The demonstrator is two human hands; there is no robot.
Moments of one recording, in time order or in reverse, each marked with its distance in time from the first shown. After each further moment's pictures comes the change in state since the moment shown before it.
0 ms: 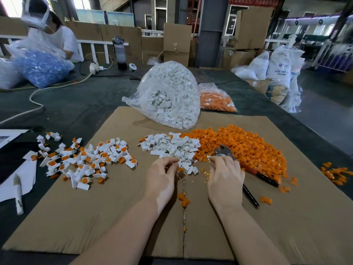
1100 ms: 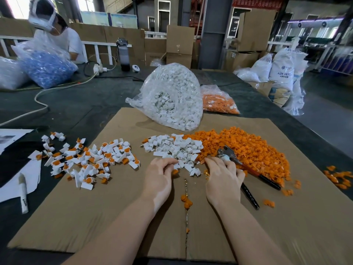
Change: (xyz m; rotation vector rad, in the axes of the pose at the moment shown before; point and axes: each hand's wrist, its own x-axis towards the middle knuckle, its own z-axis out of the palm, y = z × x) left_hand 0.004 -0.003 -0.014 0.164 0.015 0.088; right_hand 0.007 0.003 0.008 -0.248 -0.279 -0.038
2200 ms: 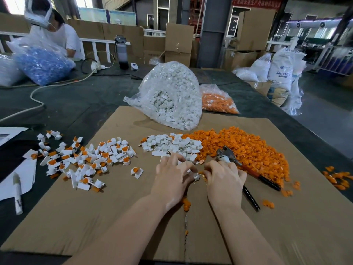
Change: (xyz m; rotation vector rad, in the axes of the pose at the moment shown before) left_hand 0.002 0.002 0.020 0.480 -0.208 0.326; right_hand -0.003 -0.003 -0.002 0.081 0.115 0.039
